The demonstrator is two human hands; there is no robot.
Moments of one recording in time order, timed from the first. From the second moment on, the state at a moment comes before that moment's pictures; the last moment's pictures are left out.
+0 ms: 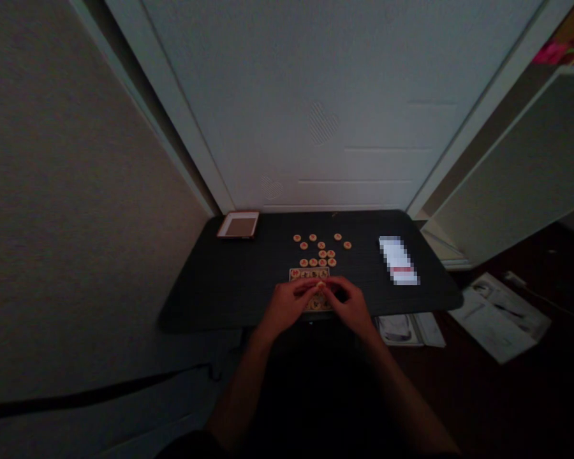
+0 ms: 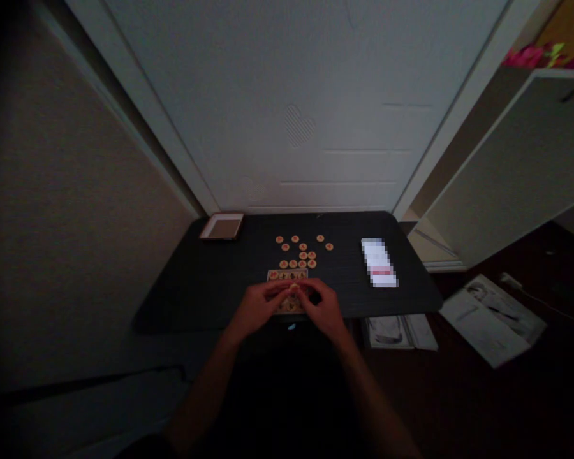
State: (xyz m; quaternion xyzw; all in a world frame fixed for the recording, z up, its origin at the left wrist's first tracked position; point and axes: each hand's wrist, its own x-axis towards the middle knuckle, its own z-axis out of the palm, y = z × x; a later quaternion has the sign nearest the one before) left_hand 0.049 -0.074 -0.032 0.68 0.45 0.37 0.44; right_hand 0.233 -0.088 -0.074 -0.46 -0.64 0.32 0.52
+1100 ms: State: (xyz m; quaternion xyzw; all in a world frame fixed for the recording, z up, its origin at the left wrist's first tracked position) left_hand 0.005 -0.053 -0.072 0.76 0.47 0.40 0.18; right_hand 0.228 -0.049 -0.070 -0.47 -0.74 0.17 0.46
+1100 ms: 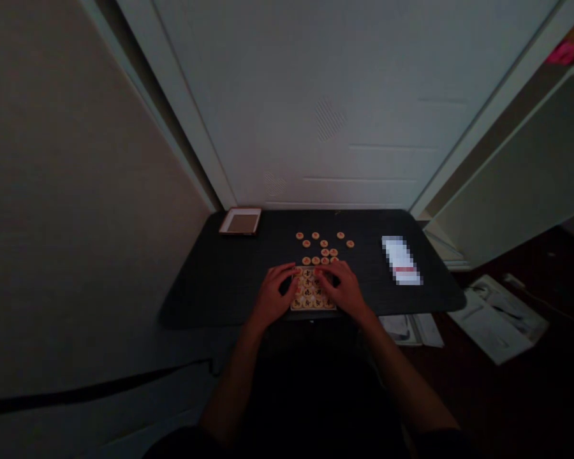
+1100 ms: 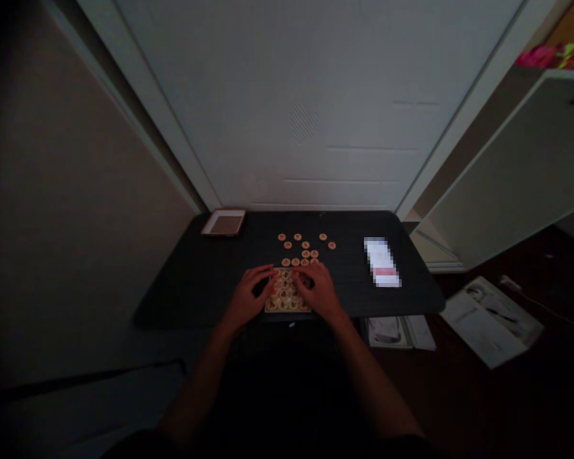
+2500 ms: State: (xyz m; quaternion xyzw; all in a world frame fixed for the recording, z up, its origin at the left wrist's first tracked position) left_hand 0.006 -0.050 -0.076 0.77 0.49 0.38 0.17; right_hand 0.231 -0.043 -0.086 -0.49 -0.73 0.14 0.46
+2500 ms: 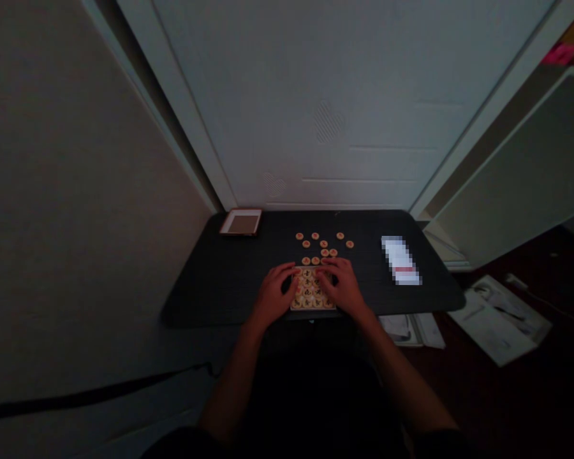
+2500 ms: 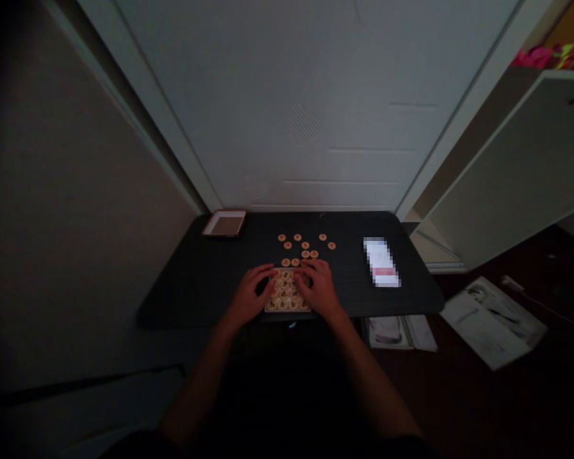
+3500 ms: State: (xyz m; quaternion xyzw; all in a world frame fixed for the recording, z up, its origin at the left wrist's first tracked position) left_hand 0.105 0.081 -0.029 0.81 0.56 0.11 0.11; right_hand 0.242 -0.046 -0.085 -0.55 -0.56 0.21 0.58
